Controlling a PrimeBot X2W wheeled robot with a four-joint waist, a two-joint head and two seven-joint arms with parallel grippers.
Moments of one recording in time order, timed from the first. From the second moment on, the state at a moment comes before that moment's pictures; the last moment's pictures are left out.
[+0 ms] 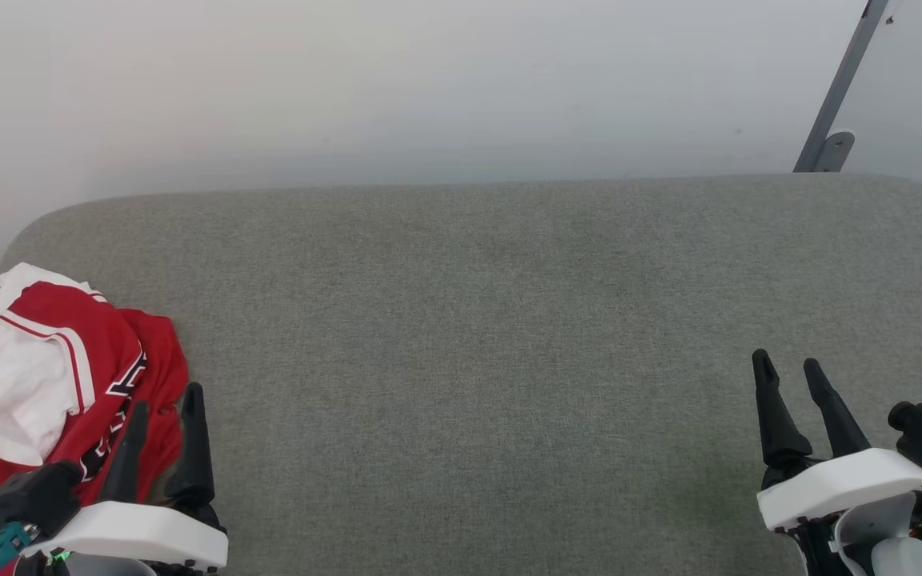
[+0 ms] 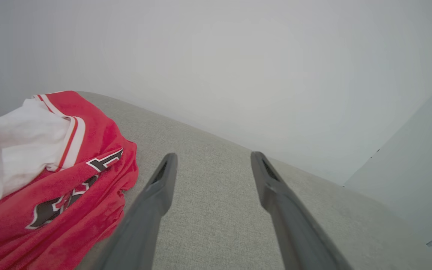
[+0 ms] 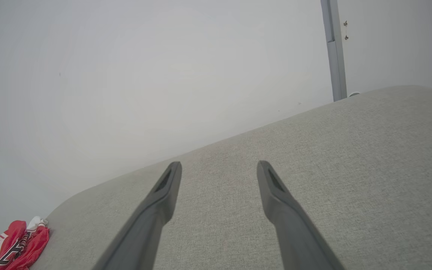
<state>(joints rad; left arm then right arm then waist) 0.02 0.22 -0.05 0.09 -0.65 0.00 -0.16 -0.07 -0.10 -0.04 0.22 0.54 0.13 -0.10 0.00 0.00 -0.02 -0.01</state>
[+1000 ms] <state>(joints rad) 0.05 0.21 -0.04 0.07 -0.39 -0.04 -0.22 -0.07 -0.11 -0.02 0.19 0.28 0.13 -0.17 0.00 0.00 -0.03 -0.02</state>
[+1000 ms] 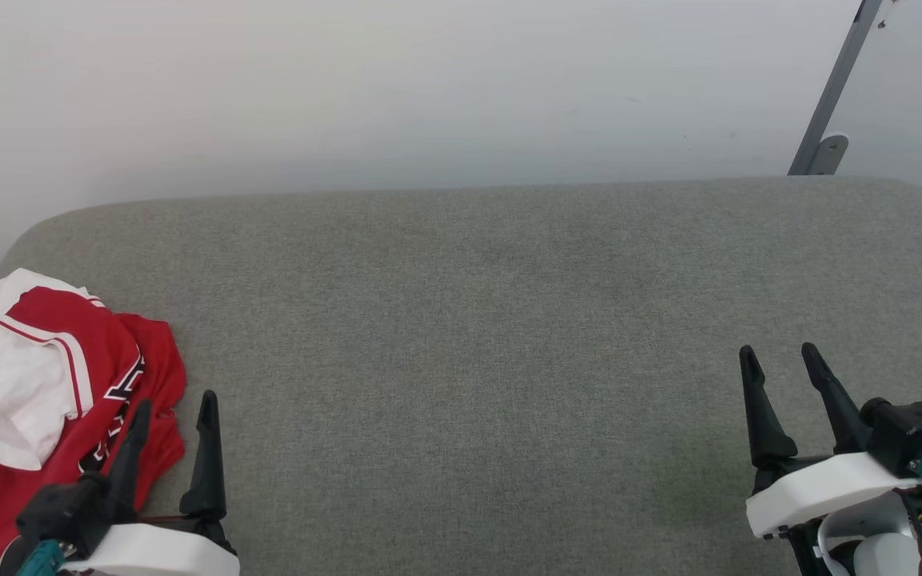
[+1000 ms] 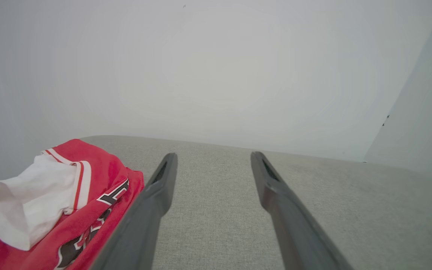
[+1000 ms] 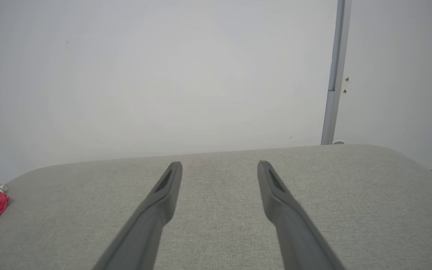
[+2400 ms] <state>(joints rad) 0.05 0.18 0.00 0.12 -0.34 -0.09 -0.24 -0.06 -0.12 0.04 0.18 0.12 0.13 -0.22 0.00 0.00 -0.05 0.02</state>
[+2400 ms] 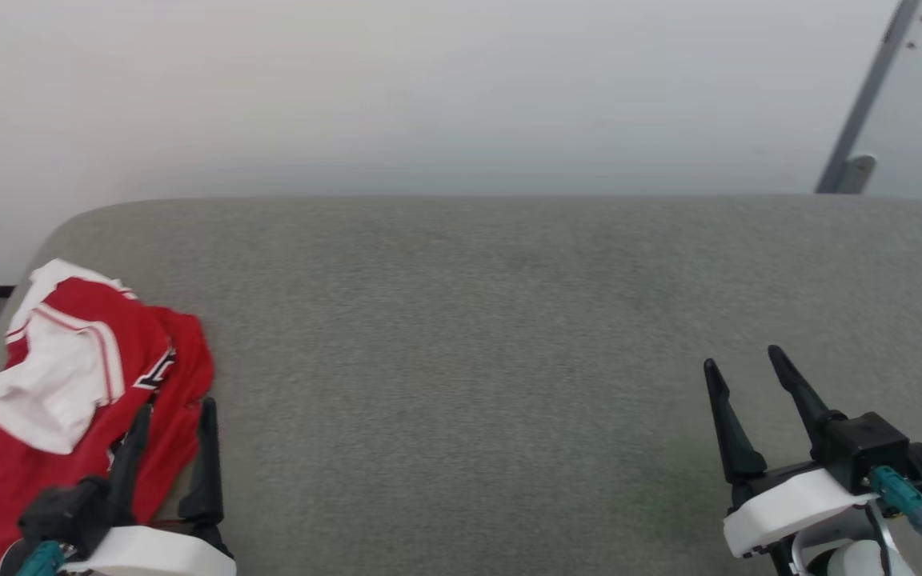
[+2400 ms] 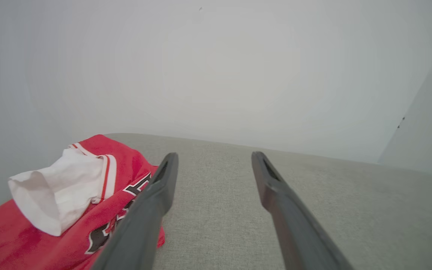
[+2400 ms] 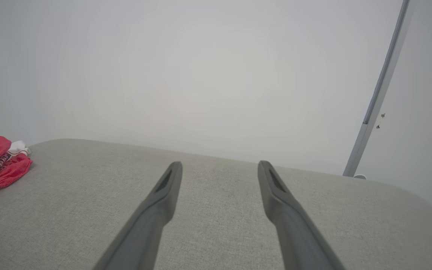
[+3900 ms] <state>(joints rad) -0.19 0.28 0.08 0.31 -0.47 -0.05 -0.13 -0.16 -0.17 0.15 0.16 0.17 0.13 -0.18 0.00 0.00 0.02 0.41</state>
